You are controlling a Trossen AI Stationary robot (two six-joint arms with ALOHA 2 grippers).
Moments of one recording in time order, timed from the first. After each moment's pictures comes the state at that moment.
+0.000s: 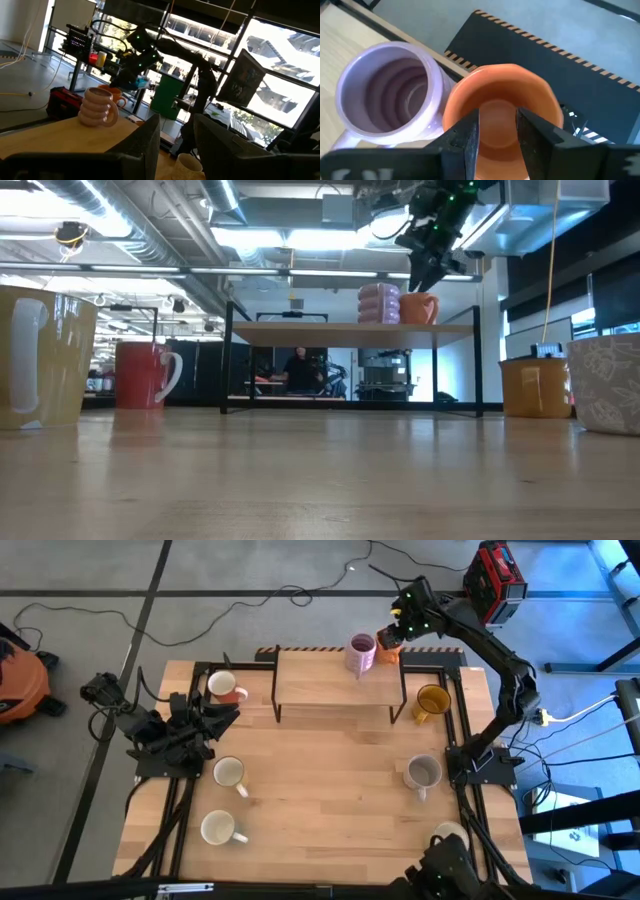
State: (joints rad) left arm -0.63 0.60 0.70 0.21 -1.05 -0.15; right arm -0.88 1.65 1.73 -1.00 -0.05 0.13
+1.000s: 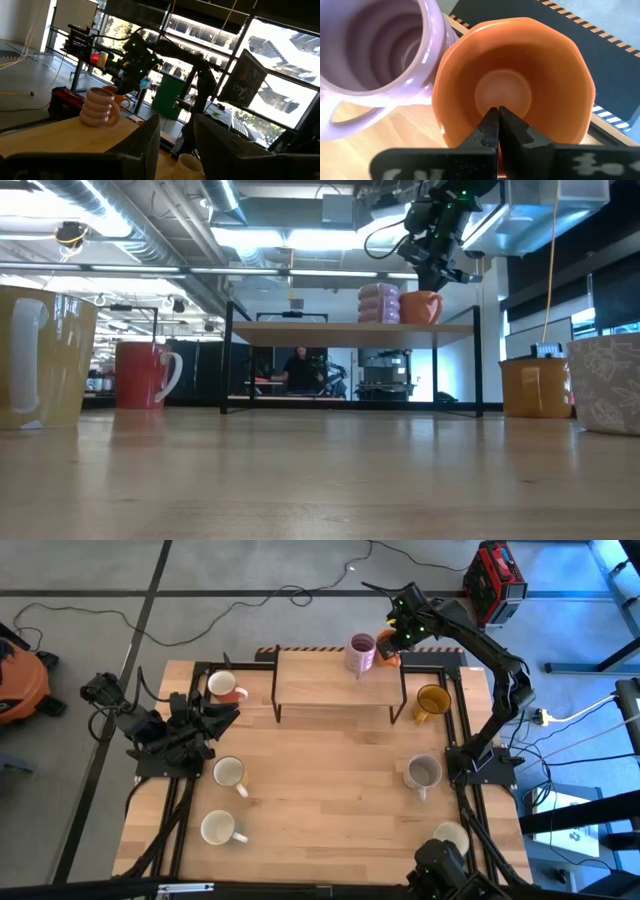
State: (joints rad) left arm -0.63 0.60 0.70 0.21 -1.06 -0.15; right arm -0.88 1.69 1.73 -1.13 -0.11 0.10
